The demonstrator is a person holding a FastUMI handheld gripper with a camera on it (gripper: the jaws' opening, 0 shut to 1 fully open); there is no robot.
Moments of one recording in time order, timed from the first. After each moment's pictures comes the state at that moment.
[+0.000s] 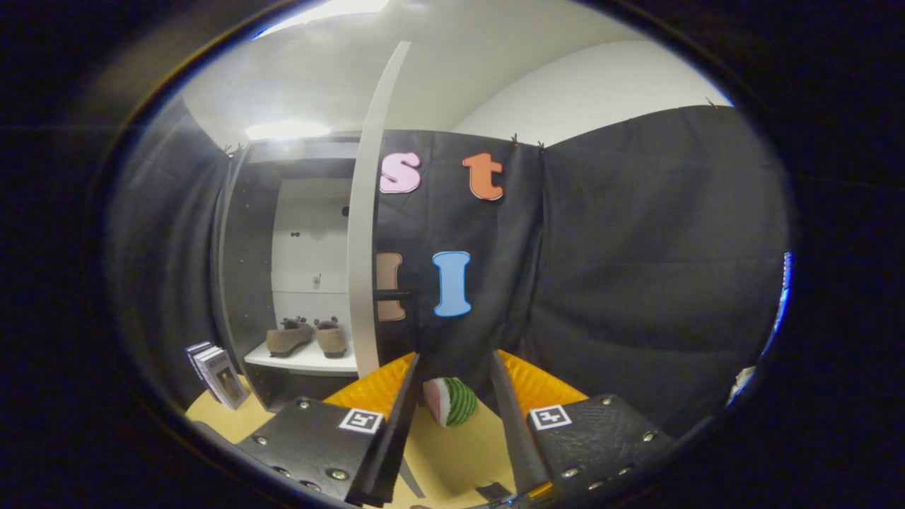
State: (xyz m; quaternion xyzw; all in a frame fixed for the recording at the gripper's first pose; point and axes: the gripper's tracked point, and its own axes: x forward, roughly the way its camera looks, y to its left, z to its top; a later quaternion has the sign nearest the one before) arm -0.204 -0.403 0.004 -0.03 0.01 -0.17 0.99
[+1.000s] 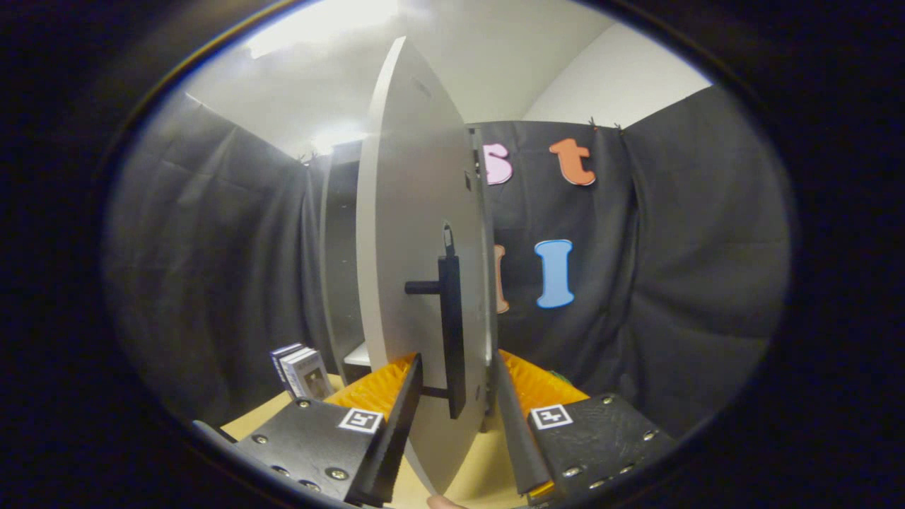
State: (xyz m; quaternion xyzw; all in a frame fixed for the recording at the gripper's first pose) arm -0.166 -0.252 -0.013 0.01 0.02 0.03 1.00
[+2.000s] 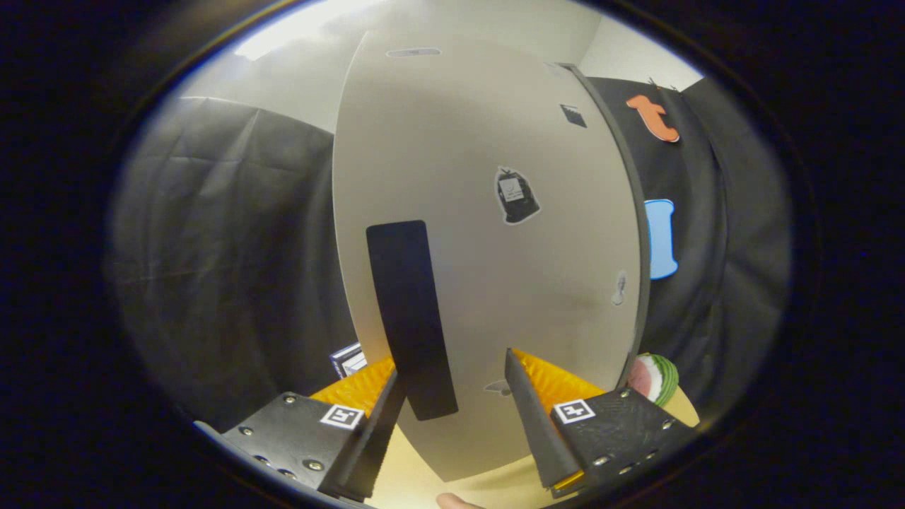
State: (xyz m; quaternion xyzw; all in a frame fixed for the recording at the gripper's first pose) arm -0.037 -0.083 -0.055 0.03 0.08 0.14 0.99
